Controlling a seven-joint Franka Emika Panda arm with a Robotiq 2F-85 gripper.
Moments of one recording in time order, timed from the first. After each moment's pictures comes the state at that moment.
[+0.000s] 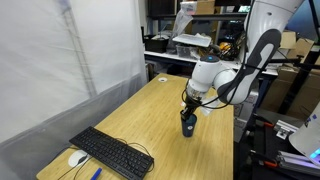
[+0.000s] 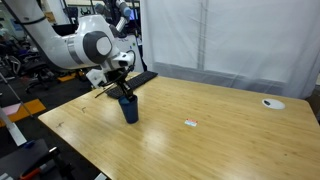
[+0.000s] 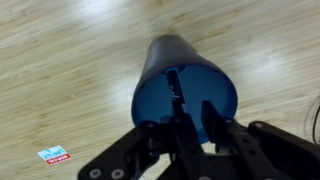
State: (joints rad) arm 0.31 0.35 -0.06 -2.45 -0.33 3.02 0.74
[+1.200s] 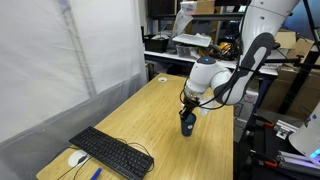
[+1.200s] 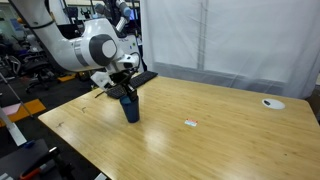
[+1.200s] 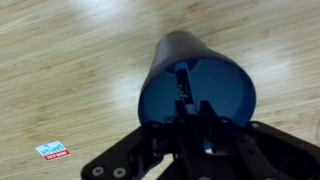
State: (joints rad) arm 0.31 0.40 -0.08 -2.41 -0.33 3.02 0.69
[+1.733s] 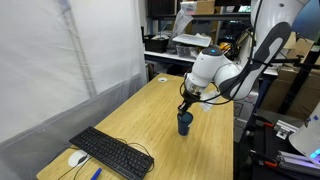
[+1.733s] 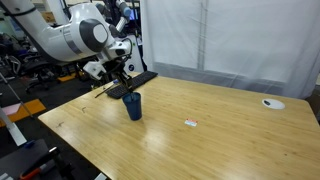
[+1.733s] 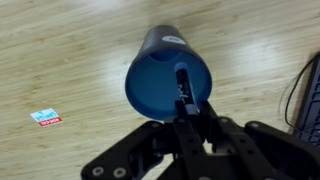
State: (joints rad) arm 0.43 0.28 -0.17 -2.45 -0.41 3.02 0.76
